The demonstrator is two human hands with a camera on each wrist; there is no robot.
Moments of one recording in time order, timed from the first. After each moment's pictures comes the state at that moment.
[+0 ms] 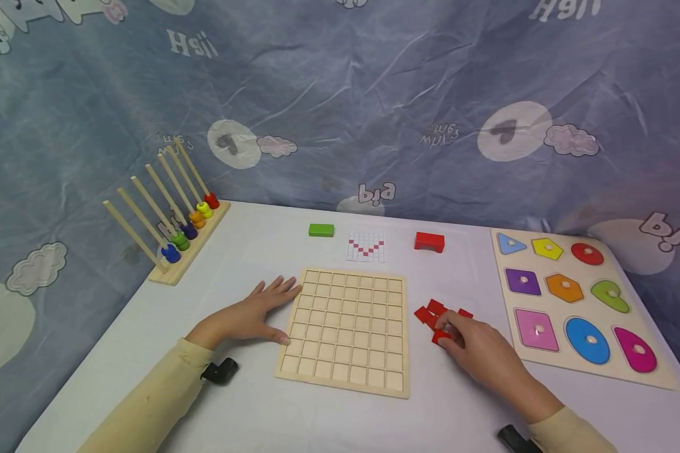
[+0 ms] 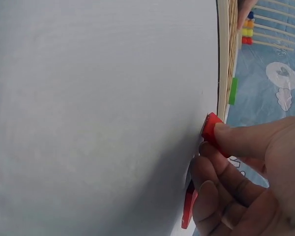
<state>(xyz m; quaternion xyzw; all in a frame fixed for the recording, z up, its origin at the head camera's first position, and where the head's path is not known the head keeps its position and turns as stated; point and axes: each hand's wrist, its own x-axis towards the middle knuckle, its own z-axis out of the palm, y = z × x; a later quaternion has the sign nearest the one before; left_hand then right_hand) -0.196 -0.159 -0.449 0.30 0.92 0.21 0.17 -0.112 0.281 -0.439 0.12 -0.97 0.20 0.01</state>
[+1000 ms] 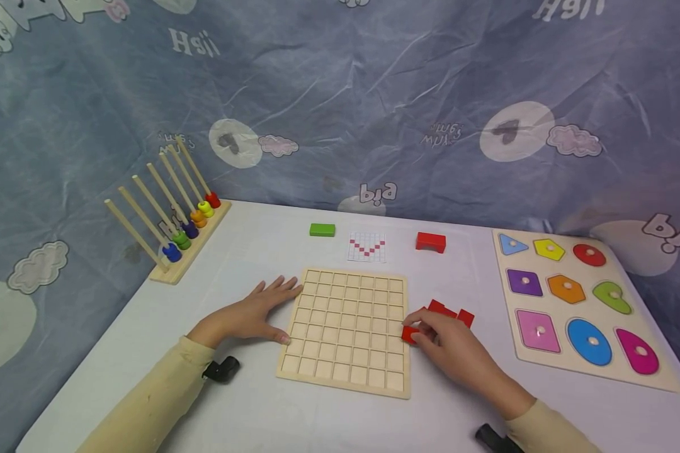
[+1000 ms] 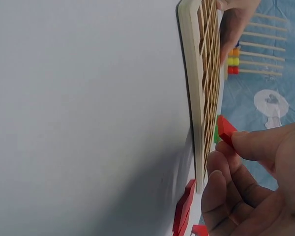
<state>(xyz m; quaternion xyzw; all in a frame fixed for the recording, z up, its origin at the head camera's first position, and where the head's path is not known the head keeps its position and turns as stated) -0.196 -0.157 -0.446 0.29 0.92 0.20 0.18 -0.115 0.246 -0.431 0.18 -0.93 0.31 0.01</state>
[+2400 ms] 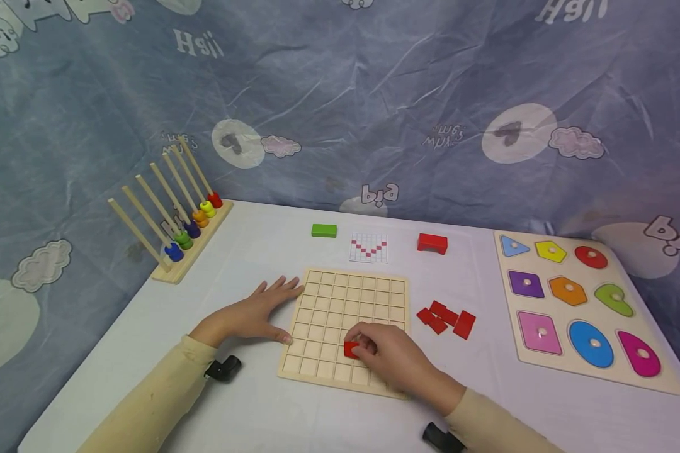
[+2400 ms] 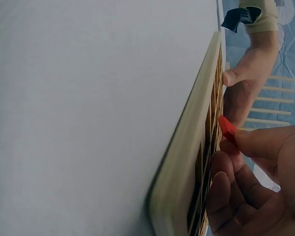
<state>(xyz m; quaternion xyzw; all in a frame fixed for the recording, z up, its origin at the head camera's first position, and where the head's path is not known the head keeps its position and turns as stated) -0.197 -0.156 -0.445 0.28 0.92 0.20 0.18 -0.116 0.161 -0.441 0.25 -0.90 0.36 -0.06</state>
